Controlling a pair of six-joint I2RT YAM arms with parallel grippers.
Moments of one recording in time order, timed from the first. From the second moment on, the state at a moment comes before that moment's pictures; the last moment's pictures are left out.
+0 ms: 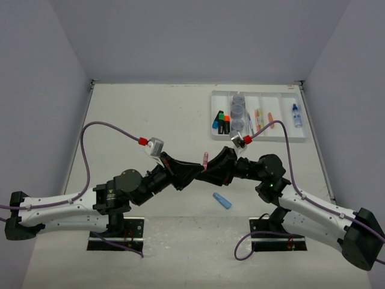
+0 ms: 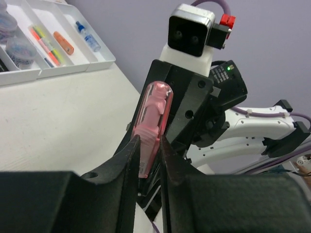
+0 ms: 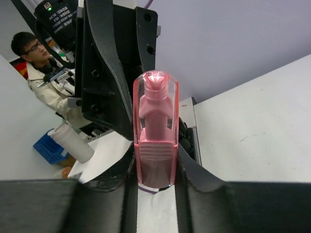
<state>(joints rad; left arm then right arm) -1.37 0.79 0.71 0.15 -0.44 -0.70 0.82 0.90 0.45 0.78 -0.67 0.75</state>
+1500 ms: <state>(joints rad) -1.37 0.57 0.85 -0.71 -0.60 -0.70 0.00 2.09 1.76 -0.73 0.35 0.16</state>
